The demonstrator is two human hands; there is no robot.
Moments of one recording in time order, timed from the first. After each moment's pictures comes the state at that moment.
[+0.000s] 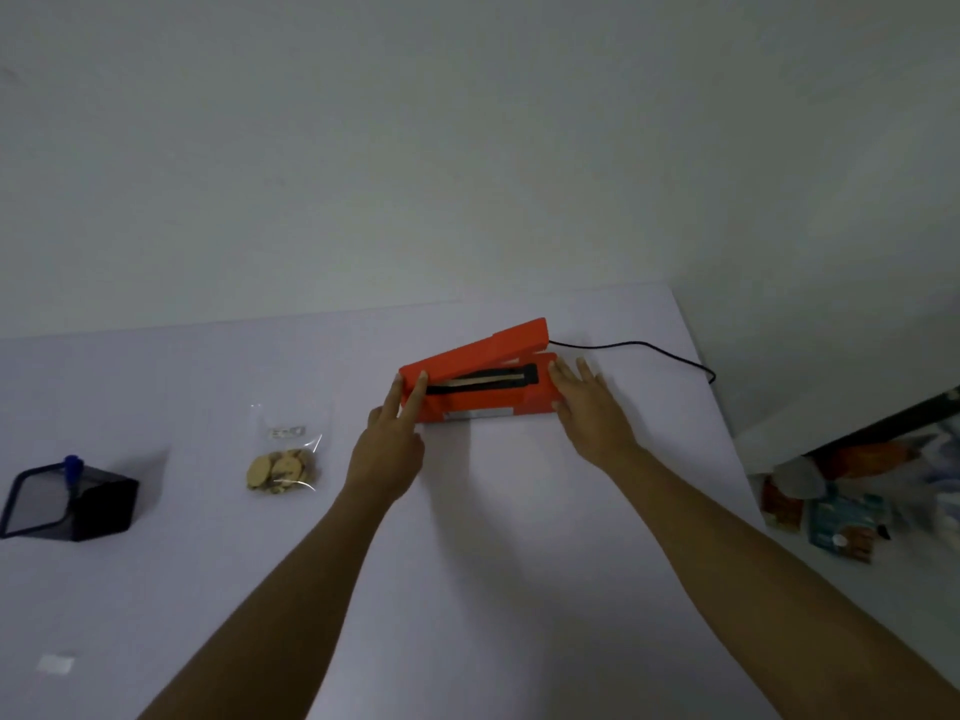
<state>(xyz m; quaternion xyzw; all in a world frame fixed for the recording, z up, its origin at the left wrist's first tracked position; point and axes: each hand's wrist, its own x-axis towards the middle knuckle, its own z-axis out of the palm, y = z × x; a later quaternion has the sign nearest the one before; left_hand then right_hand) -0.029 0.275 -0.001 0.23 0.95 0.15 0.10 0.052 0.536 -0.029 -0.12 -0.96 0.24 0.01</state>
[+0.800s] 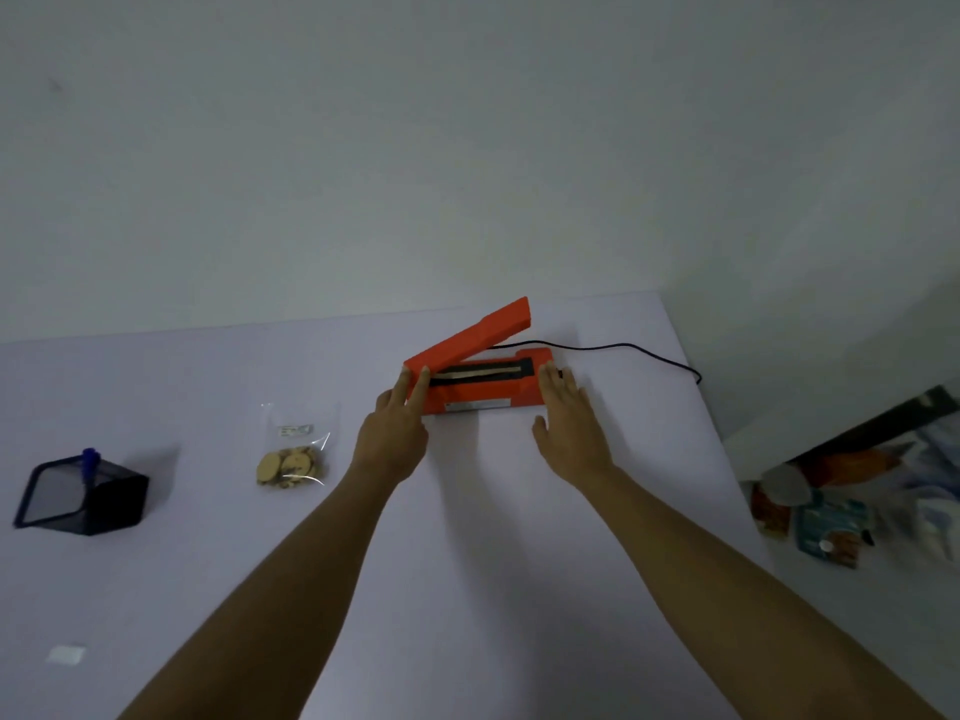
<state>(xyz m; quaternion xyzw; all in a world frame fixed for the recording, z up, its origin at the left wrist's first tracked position) -0.034 0.274 0.013 0.26 0.95 0.10 0.09 0.068 0.489 -0.014 -0.17 -0.95 0.26 0.04</state>
